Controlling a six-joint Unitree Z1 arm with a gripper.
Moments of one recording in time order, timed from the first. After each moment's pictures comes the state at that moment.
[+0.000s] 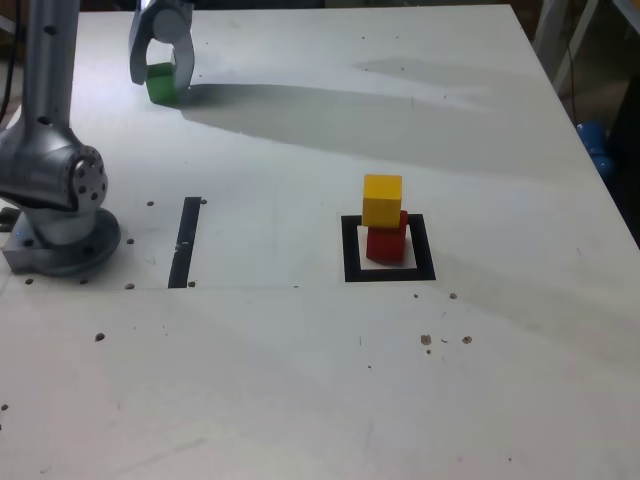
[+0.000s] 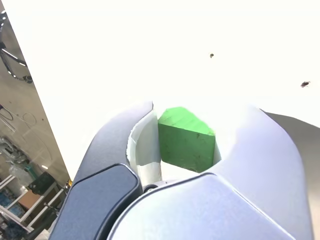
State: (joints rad) arm 1.20 2.16 -1.57 1.29 0.32 0.90
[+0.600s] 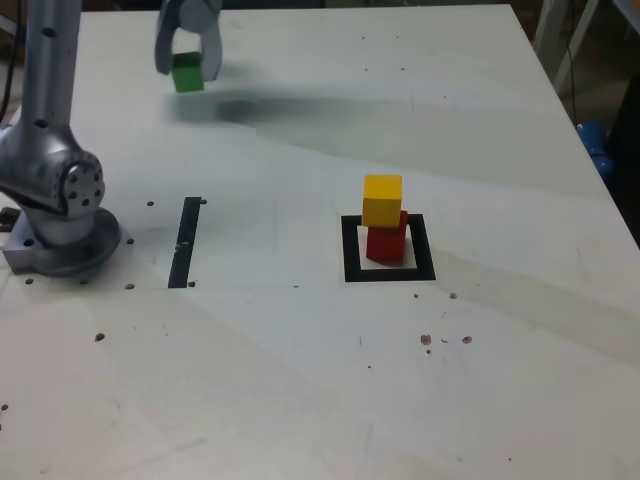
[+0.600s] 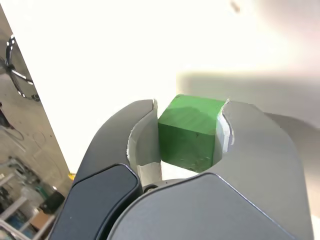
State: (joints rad) arm 0.99 2.05 -1.56 1.37 0.30 0.81
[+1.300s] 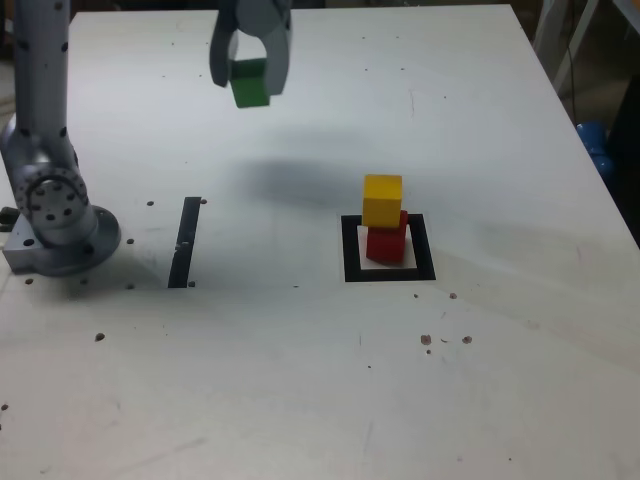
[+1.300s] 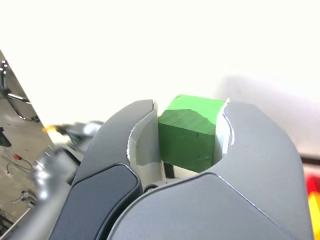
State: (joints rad) arm 0.45 1.88 -1.57 1.55 0.14 0.47
